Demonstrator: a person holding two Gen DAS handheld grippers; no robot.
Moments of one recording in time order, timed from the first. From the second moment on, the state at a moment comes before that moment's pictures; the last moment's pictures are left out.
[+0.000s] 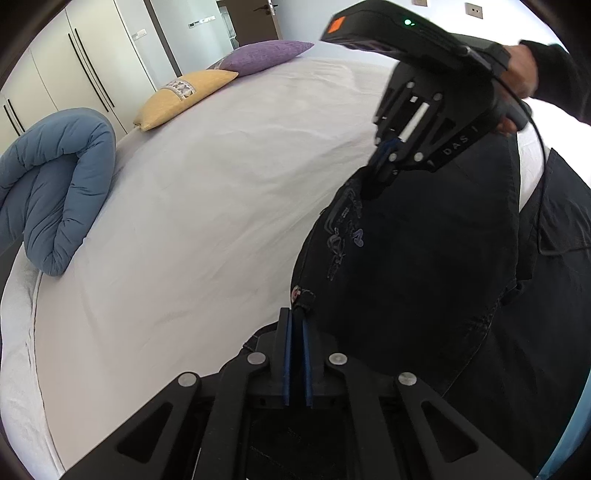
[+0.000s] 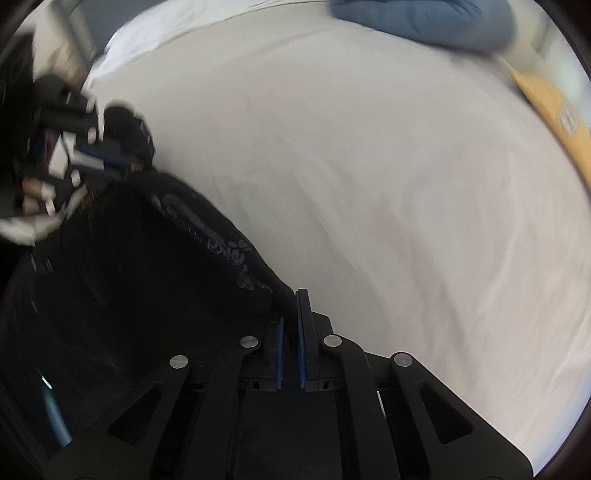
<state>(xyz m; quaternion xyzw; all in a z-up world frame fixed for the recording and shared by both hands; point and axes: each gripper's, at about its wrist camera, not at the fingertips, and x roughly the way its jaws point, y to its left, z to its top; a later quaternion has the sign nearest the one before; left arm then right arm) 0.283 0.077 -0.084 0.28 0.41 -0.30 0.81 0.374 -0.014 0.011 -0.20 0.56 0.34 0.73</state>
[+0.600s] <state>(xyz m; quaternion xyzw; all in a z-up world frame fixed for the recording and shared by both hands) 0.205 0.086 -0.076 0.26 0.42 -0.29 0.82 0.316 -0.030 -0.018 0.10 0.62 0.28 0.73</state>
